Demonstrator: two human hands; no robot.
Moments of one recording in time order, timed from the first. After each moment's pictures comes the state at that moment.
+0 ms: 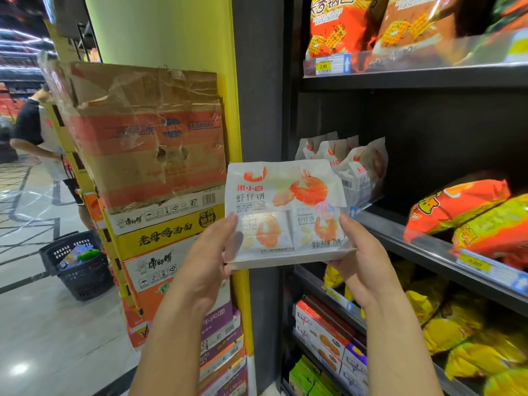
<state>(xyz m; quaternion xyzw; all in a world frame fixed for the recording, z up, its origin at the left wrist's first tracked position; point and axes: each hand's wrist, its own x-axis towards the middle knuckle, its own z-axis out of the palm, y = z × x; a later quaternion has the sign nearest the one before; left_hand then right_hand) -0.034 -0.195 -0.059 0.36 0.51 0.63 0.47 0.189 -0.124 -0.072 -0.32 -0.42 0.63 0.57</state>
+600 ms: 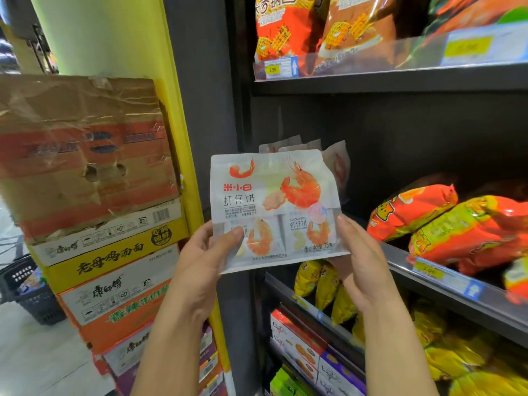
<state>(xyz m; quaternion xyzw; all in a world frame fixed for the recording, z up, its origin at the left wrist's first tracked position) 0.037 -0.131 -0.057 0.39 0.47 0.66 0.44 0.264 -0.076 -0.069 -0.33 -0.44 0.58 0.60</state>
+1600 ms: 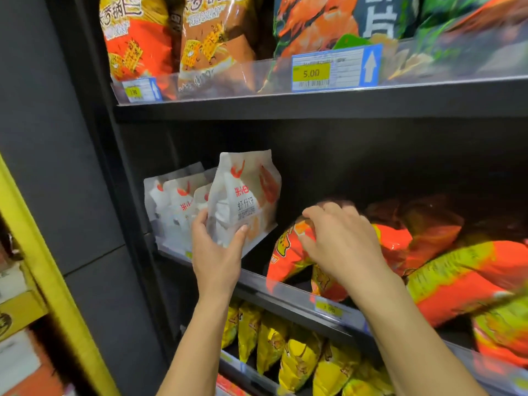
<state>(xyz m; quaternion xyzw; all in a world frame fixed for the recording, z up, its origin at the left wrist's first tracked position) 0.215 0.058 -0.078 0.53 0.50 0.66 0.19 0.405 -0.012 0.004 -0.68 -0.69 -0.14 0.19</state>
